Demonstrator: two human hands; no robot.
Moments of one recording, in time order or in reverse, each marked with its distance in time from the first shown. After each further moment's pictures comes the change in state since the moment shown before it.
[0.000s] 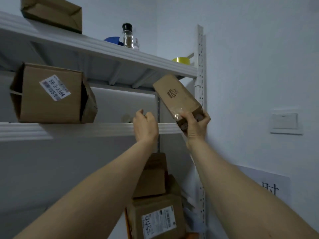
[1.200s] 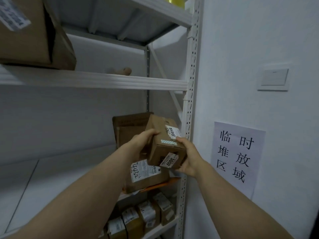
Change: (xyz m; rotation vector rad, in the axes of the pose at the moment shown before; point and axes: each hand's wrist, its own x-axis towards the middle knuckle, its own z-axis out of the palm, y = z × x) left_hand -0.089 -0.130 -0.003 -0.130 -0.616 -0.817; right_hand -0.101 0.087 -0.153 -0.205 -0.169 0.938
